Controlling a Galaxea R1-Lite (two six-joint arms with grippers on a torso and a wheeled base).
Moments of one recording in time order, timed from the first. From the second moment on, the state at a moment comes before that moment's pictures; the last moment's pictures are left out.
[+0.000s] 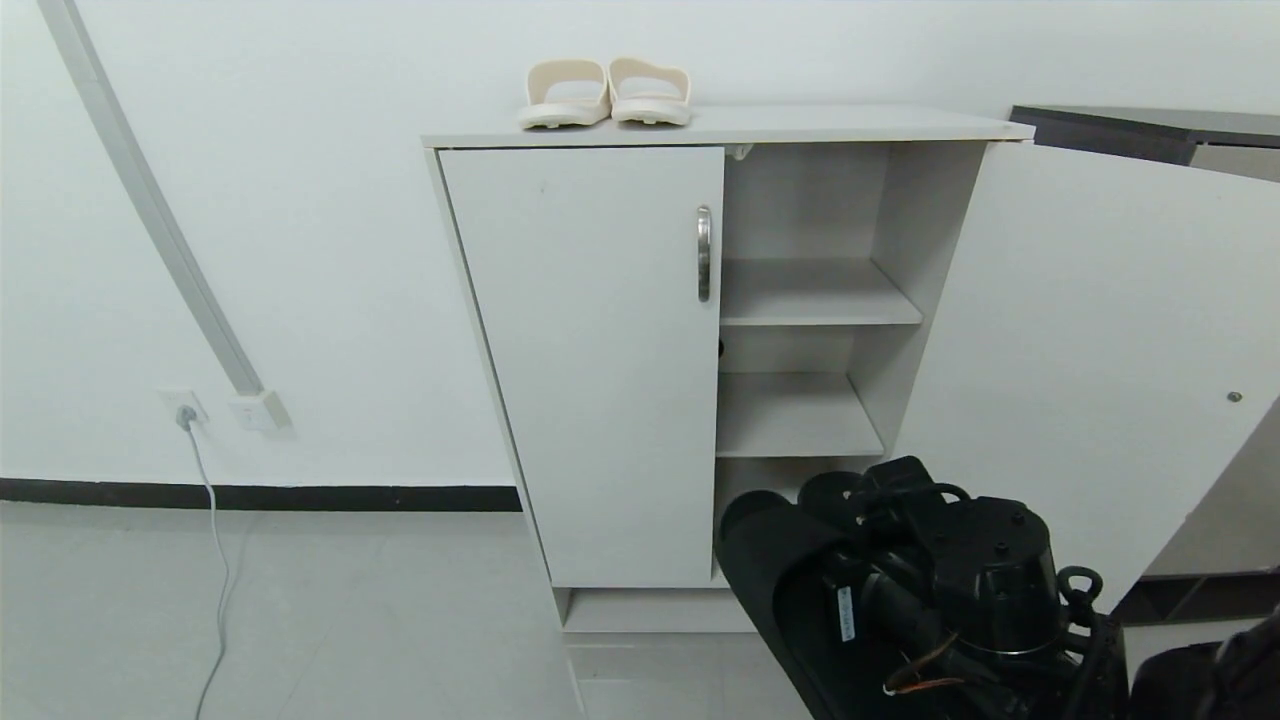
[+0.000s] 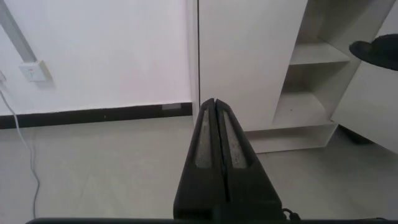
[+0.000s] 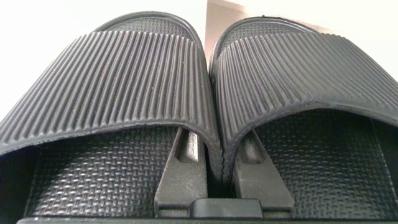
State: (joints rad) left arm 0.00 0.00 0.00 0.00 -0.05 0.02; right arm 0.82 1.85 -0.51 -0.97 -0.48 0.17
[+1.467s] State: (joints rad) left arm 0.00 0.00 0.00 0.01 -0.06 0.02; right arm 0.84 2.04 -0.94 -0.73 -0.89 0.30
